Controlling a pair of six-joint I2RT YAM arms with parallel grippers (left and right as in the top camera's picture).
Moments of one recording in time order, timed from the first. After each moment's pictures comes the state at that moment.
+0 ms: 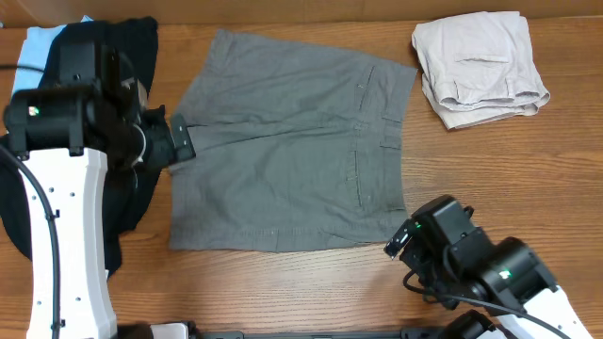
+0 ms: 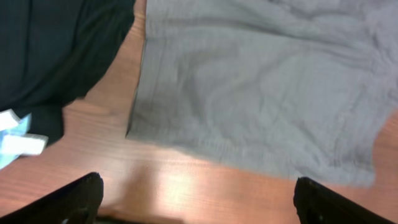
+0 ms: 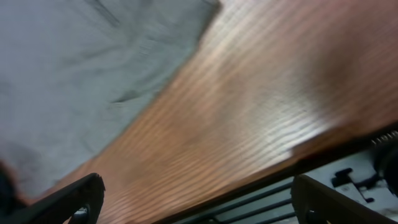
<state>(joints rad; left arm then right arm) 0.07 1.52 1.78 -1.59 0.11 -0.31 0.58 0.91 0.88 -1.28 -0.06 1.29</state>
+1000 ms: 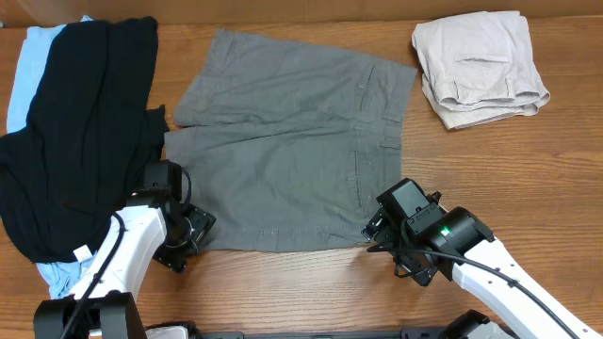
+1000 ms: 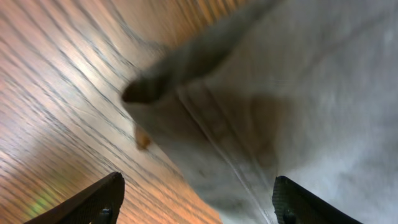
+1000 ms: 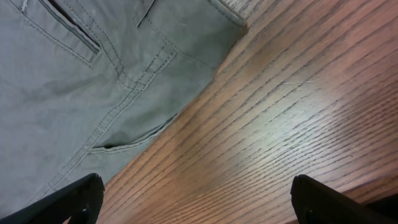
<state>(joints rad) 0.07 1.43 0.71 -0.85 0.02 -1.01 0.59 1.17 0.80 -1.02 -0.02 1.29</state>
